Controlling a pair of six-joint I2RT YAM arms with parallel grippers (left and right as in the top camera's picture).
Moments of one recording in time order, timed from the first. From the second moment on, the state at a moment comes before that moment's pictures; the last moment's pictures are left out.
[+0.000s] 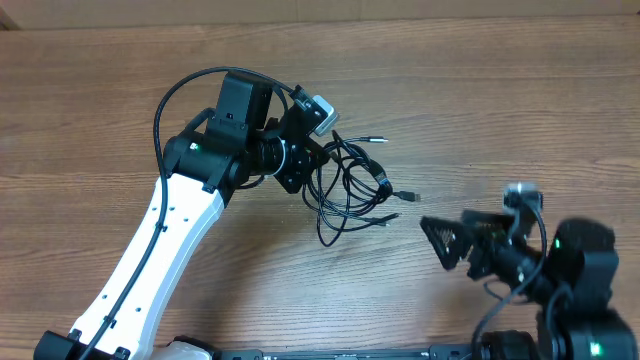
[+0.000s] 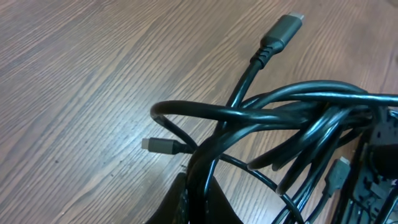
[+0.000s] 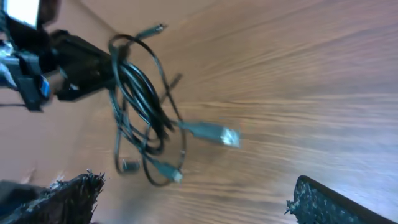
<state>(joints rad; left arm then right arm) -0.37 1.47 1.36 -0.84 0.55 0.27 0.01 0.60 0.76 -0.74 -0.68 0.35</state>
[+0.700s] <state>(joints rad) -0.49 1.47 1.36 -0.81 0.48 0.15 0.02 0.86 0.76 -0.55 -0.95 0.40</state>
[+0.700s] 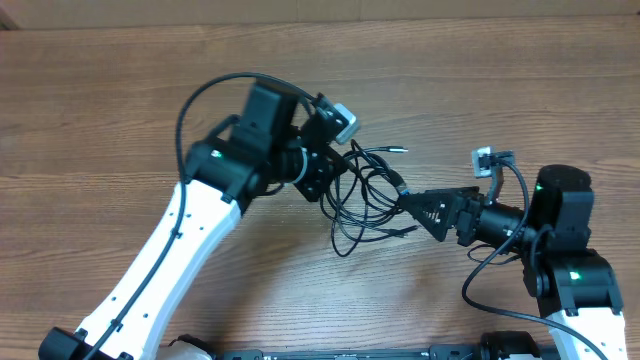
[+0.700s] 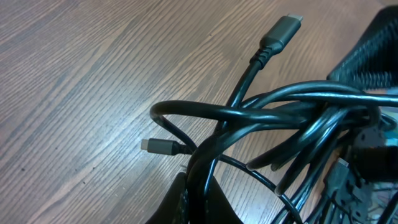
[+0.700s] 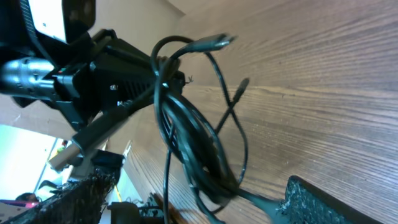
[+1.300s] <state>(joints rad) -0.65 1.47 1.36 -0.92 0.32 0.09 0.14 0.98 0.76 -0.57 -0.57 0.38</state>
